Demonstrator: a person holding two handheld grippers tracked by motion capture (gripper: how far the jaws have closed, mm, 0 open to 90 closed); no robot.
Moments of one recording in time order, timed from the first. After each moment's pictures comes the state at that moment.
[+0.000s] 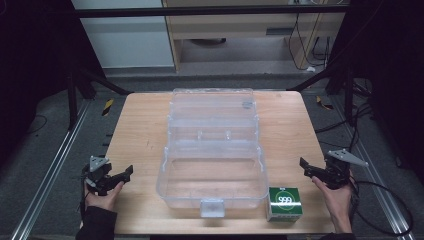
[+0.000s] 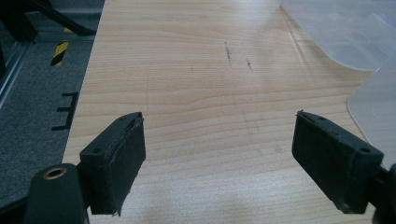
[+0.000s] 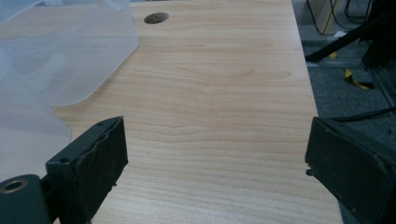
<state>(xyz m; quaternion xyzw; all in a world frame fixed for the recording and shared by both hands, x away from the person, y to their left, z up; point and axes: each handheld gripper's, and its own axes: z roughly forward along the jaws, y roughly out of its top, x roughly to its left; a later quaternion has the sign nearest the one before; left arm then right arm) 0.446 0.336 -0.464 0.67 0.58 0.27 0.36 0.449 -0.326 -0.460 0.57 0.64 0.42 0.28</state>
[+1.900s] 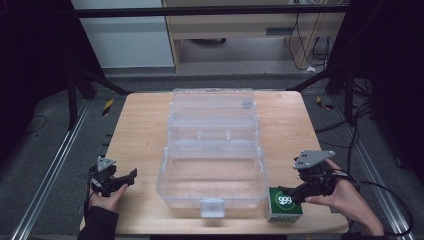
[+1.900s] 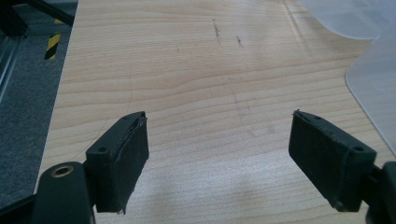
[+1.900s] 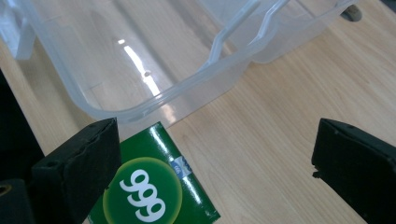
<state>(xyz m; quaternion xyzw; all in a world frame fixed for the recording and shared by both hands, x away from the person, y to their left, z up) 0.448 0.327 -0.470 0.70 0.57 0.26 0.33 0.413 -0.243 -0.371 0.28 0.89 0.30 0.18</state>
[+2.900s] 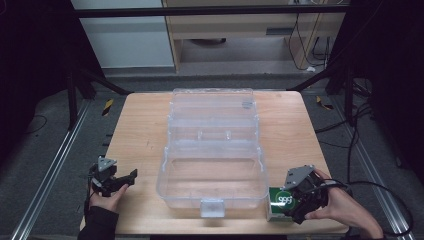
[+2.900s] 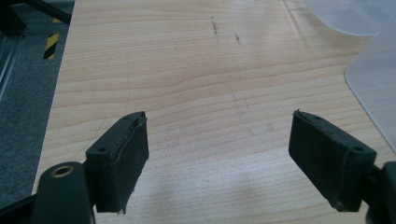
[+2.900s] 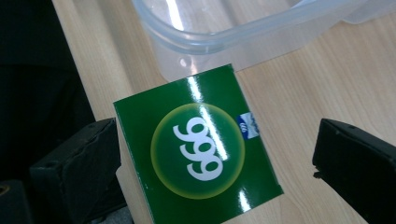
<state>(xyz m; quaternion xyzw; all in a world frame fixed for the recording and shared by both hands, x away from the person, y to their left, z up) 0.449 0.326 -0.471 0.71 0.57 0.26 0.33 0.398 -0.229 -0.398 0.19 0.95 0.22 0.11</state>
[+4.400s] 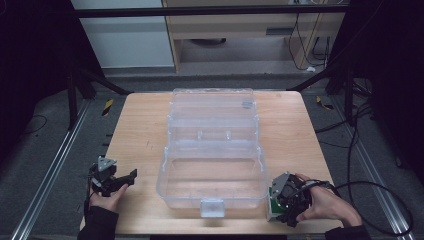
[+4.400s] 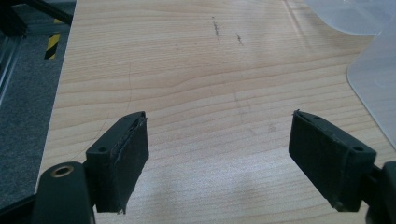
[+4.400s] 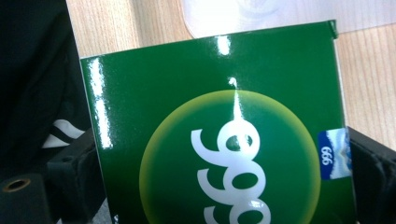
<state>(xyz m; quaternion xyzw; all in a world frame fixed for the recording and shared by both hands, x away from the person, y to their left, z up) 0.449 0.326 -0.471 0.71 0.57 0.26 0.33 0.415 -0.210 -0.446 0.11 0.98 0.13 0.05</state>
